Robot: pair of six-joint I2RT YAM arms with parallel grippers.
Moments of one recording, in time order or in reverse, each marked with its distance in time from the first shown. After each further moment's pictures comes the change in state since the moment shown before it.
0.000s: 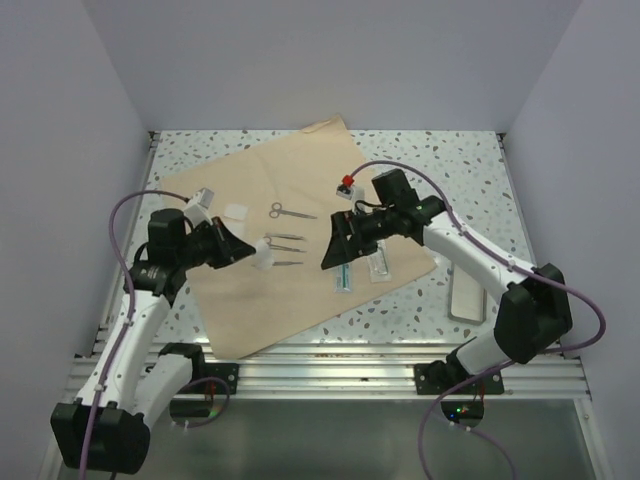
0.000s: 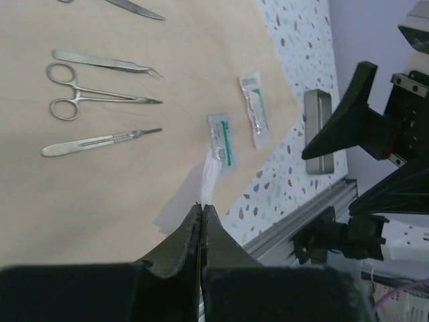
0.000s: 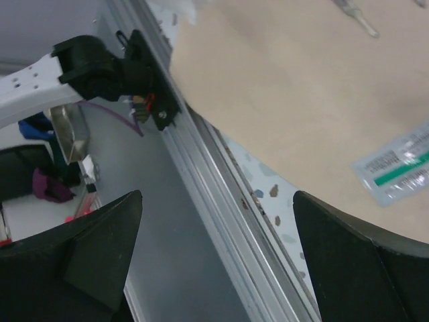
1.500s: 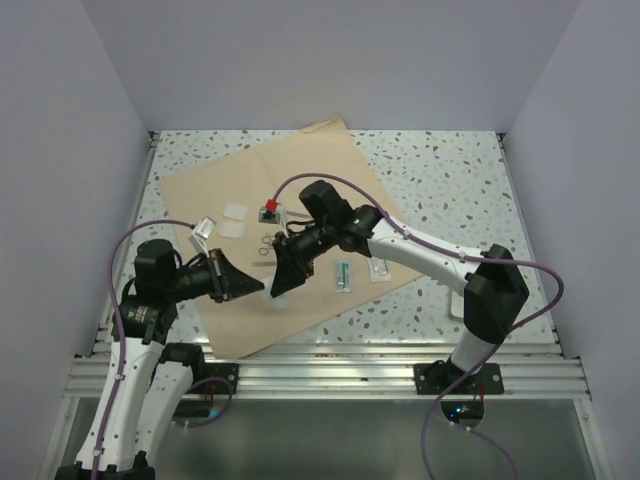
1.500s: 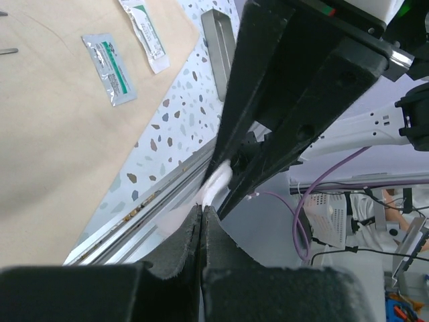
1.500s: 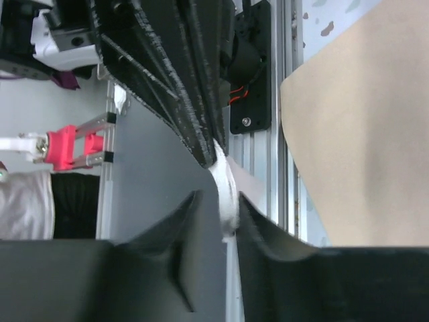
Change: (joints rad) left arm -0.001 -0.338 -0.085 -0.161 0.364 -0.088; right arm 0.368 0.212 0.219 0.219 -0.193 -0.077
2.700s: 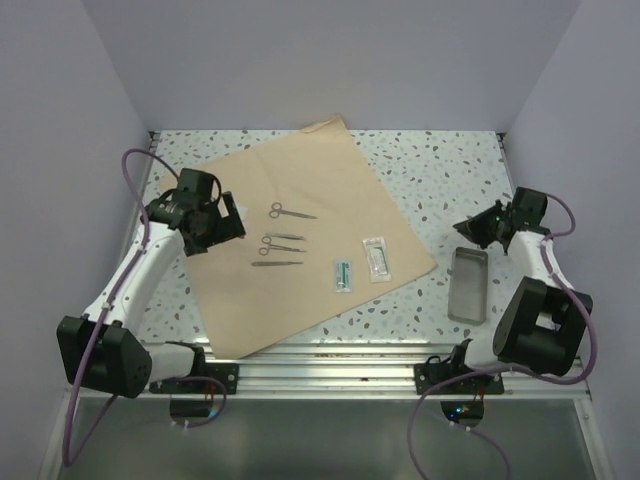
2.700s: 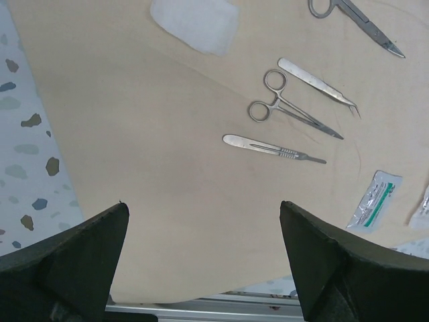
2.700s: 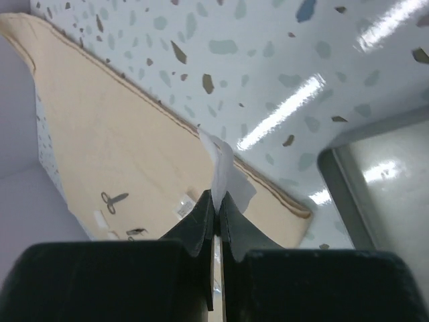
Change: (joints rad) left arm -0.083 0.705 0.478 -0.316 -0.993 0.071; right arm -1.228 -0.277 -0.468 0.048 0.544 0.546
